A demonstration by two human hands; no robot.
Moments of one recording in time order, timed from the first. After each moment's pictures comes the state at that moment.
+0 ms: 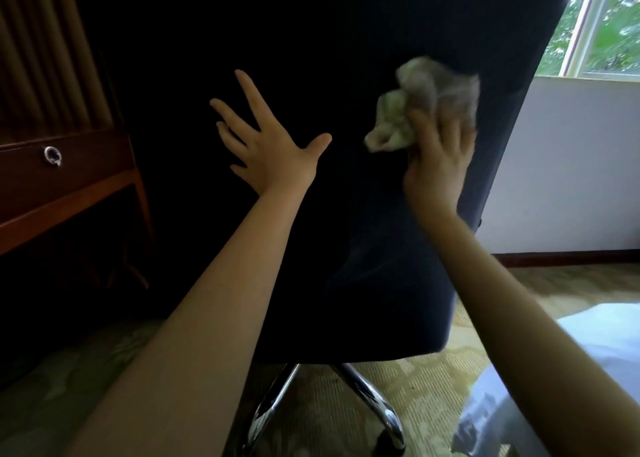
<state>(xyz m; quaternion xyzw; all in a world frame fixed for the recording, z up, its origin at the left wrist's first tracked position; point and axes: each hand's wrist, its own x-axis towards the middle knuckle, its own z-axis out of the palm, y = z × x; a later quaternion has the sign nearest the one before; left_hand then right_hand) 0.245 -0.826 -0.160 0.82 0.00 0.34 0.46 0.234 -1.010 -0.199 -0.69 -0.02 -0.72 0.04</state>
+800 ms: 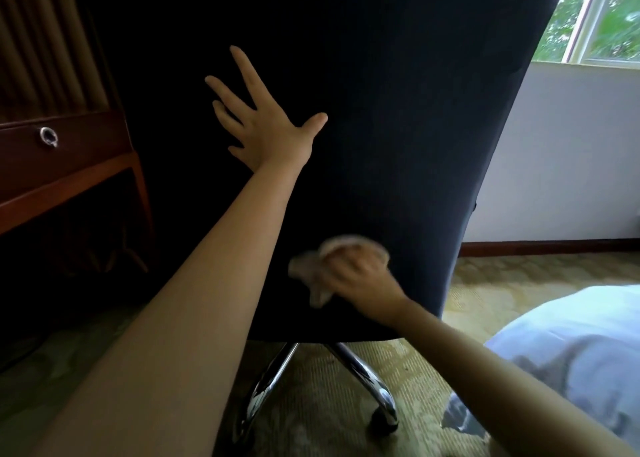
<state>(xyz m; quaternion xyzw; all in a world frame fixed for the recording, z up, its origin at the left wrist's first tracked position) 0.242 -0.825 -0.158 0.83 0.01 0.33 0.46 0.237 -0.992 -0.382 -0.80 -0.30 -0.48 -0.19</state>
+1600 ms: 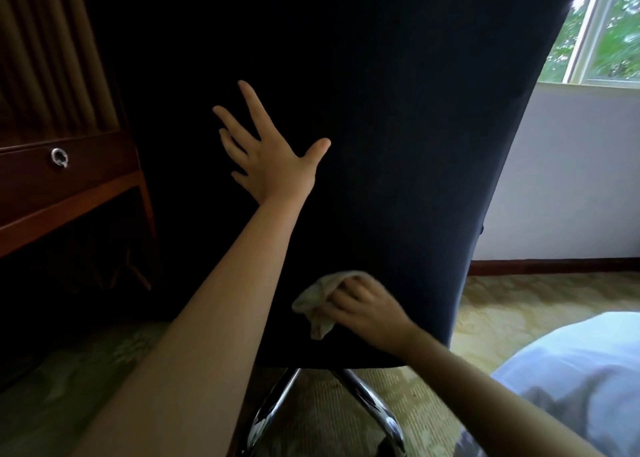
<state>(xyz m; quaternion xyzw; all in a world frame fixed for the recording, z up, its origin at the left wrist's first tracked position) 0.245 -0.823 -0.170 0.81 -0.01 0.35 0.46 0.231 -0.990 -0.383 -0.77 -0.34 -0.48 -0.24</state>
